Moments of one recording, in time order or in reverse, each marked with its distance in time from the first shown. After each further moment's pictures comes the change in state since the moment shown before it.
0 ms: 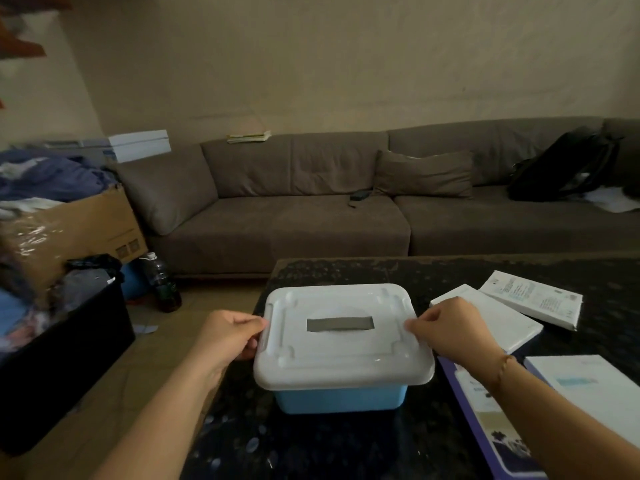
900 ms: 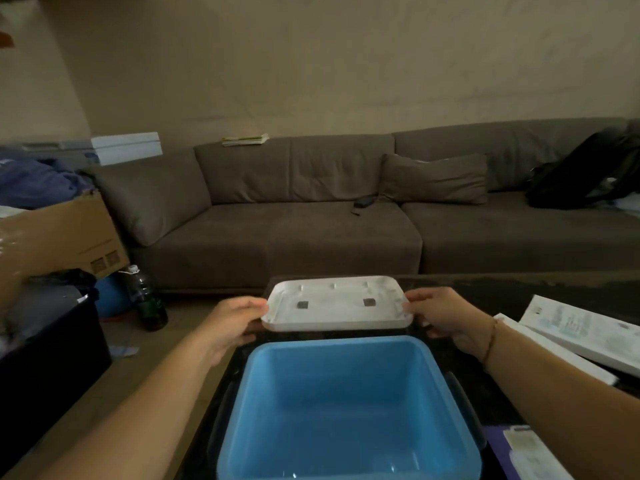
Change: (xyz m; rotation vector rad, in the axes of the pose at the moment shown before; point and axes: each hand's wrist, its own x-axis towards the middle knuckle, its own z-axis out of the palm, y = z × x) left_hand 0.160 0.010 0.032 -0.054 -0.144 -0.014; right_hand 0.172 -0.020 0.035 0.306 -0.144 0.093
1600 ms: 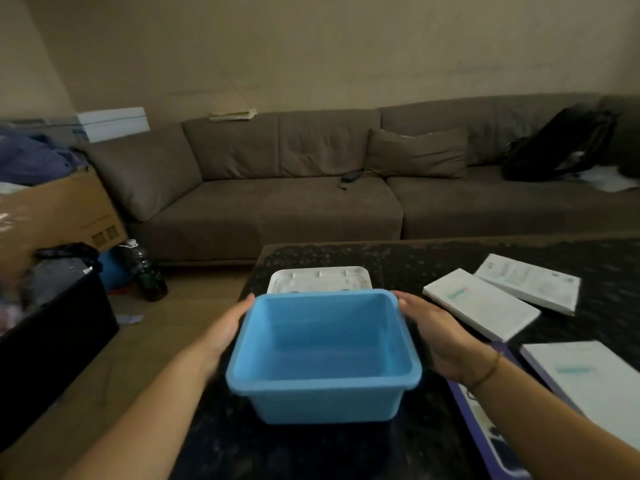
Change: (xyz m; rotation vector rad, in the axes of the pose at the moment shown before) left_hand -0.112 -0.037 0.005 -0.164 -0.084 -0.181; right_hand -0.144 0.057 0.000 0.473 -0.245 -0.003
